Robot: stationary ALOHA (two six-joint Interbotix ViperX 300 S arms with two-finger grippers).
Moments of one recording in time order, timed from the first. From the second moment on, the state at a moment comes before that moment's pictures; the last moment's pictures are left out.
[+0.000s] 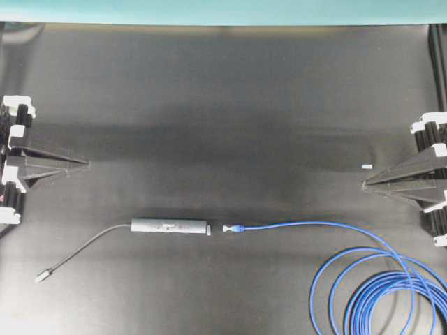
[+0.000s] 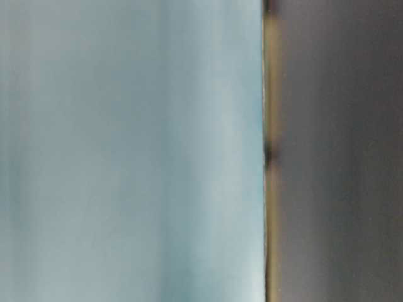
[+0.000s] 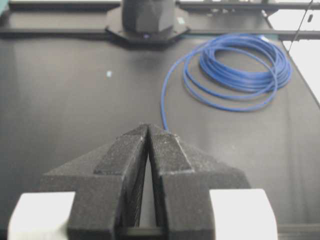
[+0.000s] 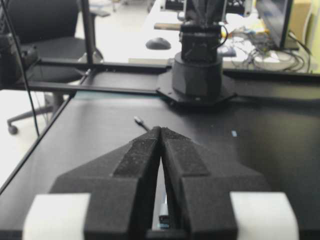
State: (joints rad) left arm 0.00 -0.96 1.17 0.00 -0.29 0.00; right arm 0.17 -0.96 1.18 0.00 -0.29 0.01
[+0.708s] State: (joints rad) left arm -0.12 -0.54 0.89 0.04 0.13 -0.06; right arm 0.17 -0.68 1.02 0.03 0.17 0.06
